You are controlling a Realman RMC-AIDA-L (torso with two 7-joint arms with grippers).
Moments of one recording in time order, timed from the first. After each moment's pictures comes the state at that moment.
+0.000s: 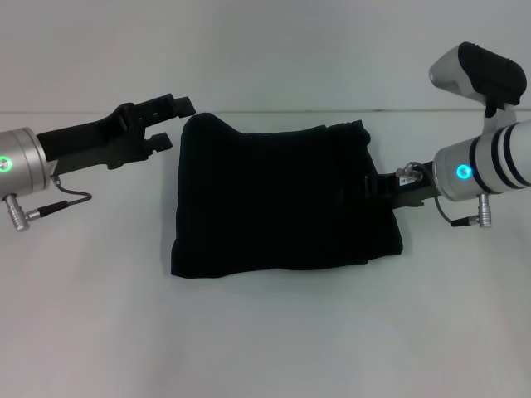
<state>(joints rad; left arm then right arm) -0.59 -2.04 0.69 0.69 1.85 1.28 -2.41 0.98 2.04 -0.90 -0.36 -2.41 -0.89 2.60</state>
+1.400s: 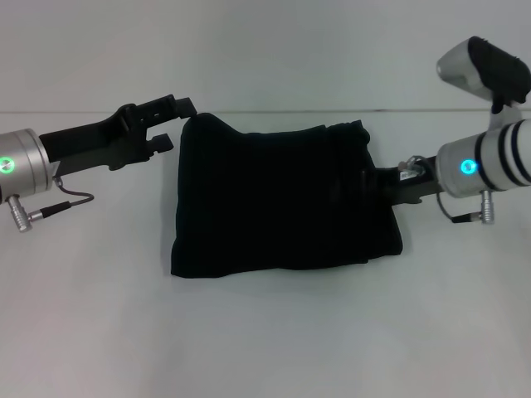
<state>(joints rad) -0.60 -2.05 0.69 0.69 1.85 1.28 -2.41 0.95 2.04 -0.88 -0.41 -2.38 -0.95 2.61</state>
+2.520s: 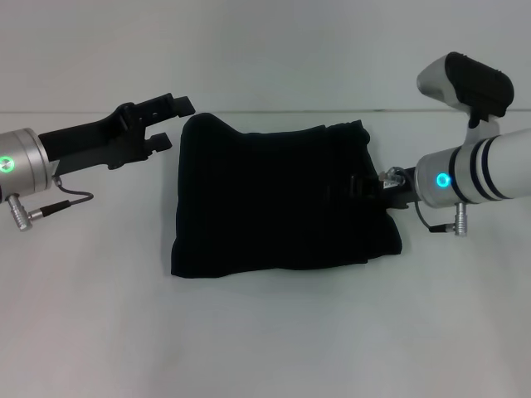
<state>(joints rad) -0.60 -2.05 0.68 0.68 1.85 1.27 -2.41 0.96 2.09 -0.92 -0.37 -2.38 -0.79 2.61</state>
